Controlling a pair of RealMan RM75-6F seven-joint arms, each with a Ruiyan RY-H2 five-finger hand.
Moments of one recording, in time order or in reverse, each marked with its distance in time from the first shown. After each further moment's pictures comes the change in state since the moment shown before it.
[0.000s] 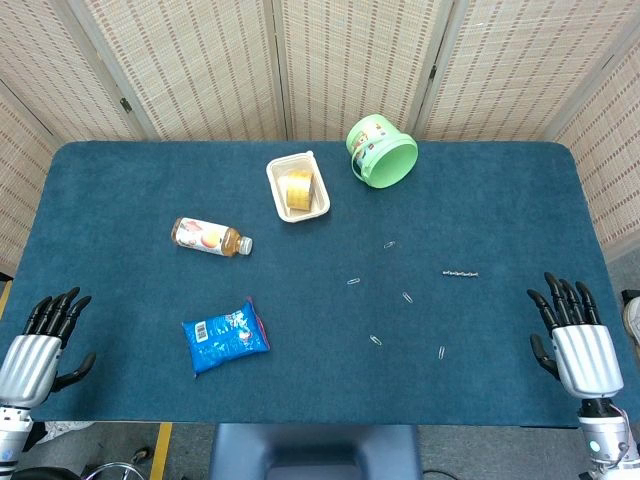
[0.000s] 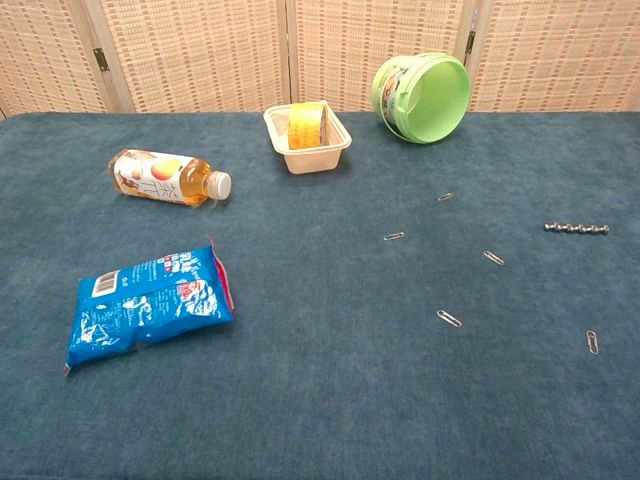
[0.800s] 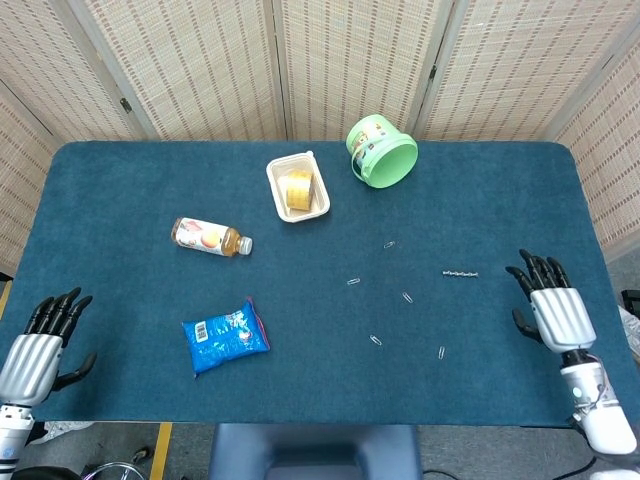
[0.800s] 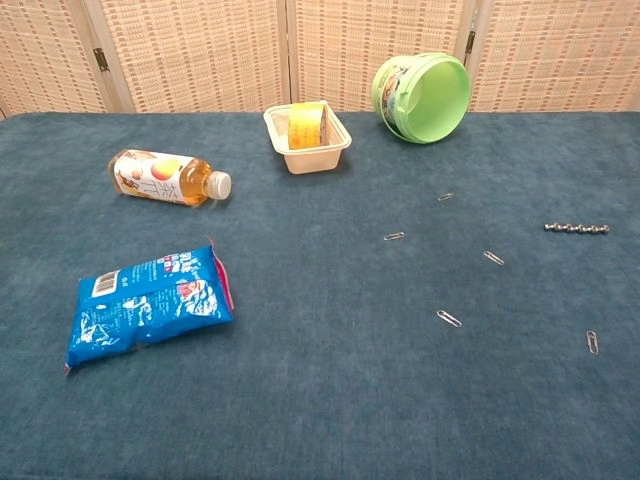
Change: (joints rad) left arm -0.007 0.000 0.002 0.000 -0.010 -0.019 -0.011; right arm 0.187 -0.014 0.081 0.127 0.152 -0.340 0.150
